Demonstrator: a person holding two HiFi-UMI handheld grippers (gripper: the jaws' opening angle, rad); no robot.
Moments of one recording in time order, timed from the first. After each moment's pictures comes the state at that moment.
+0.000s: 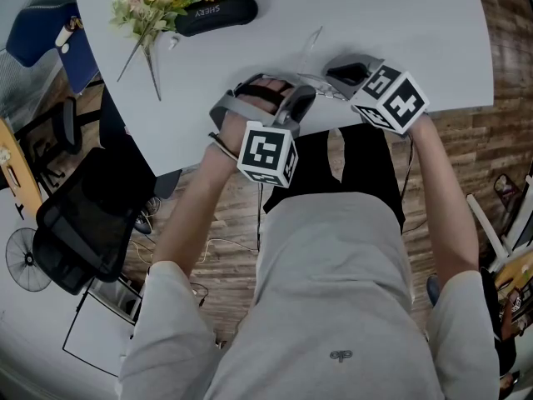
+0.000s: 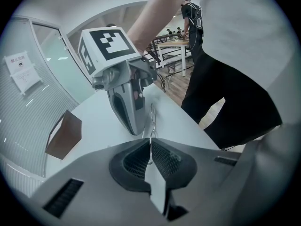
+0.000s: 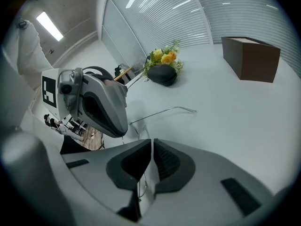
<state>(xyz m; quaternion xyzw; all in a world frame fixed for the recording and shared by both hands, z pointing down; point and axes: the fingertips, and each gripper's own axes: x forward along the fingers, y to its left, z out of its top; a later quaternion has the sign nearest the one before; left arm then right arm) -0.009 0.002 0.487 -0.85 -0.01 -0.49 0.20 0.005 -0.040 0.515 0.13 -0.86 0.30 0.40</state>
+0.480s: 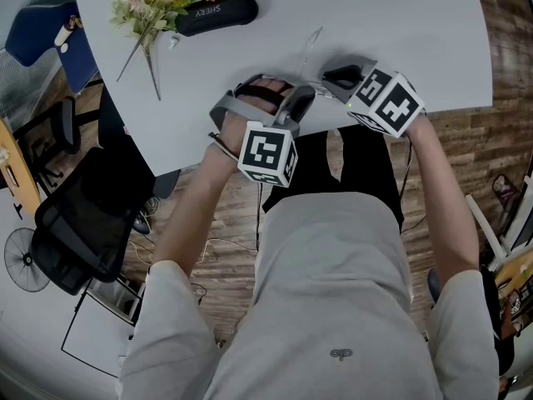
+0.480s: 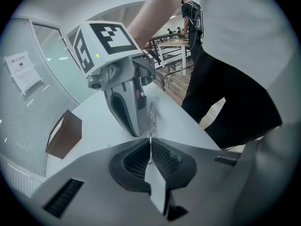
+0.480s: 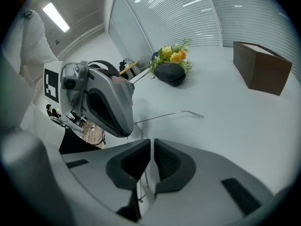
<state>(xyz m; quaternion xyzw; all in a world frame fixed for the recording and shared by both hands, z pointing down) -0.010 0.002 0.488 -0.85 -0.01 -0.49 0.20 -0.004 -0.033 0.510 0.10 -0.86 0.26 0.42</state>
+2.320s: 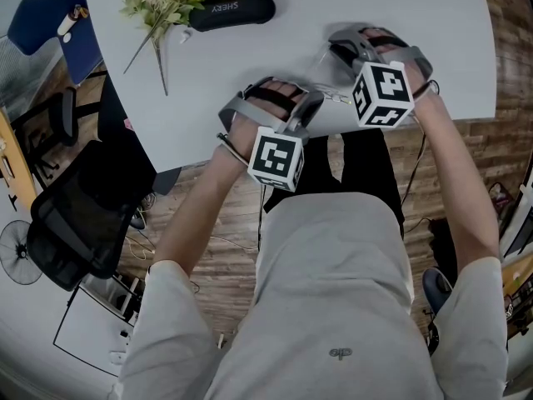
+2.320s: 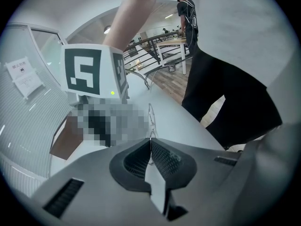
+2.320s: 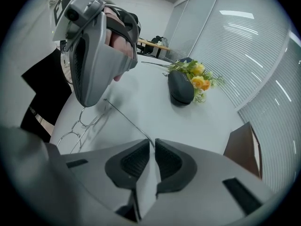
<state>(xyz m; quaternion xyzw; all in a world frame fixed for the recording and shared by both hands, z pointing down) -0.017 0.005 0.486 -0.85 0.00 -0.48 0.22 -0.014 -0.106 0.513 0.07 -0.83 -0.15 0.53</state>
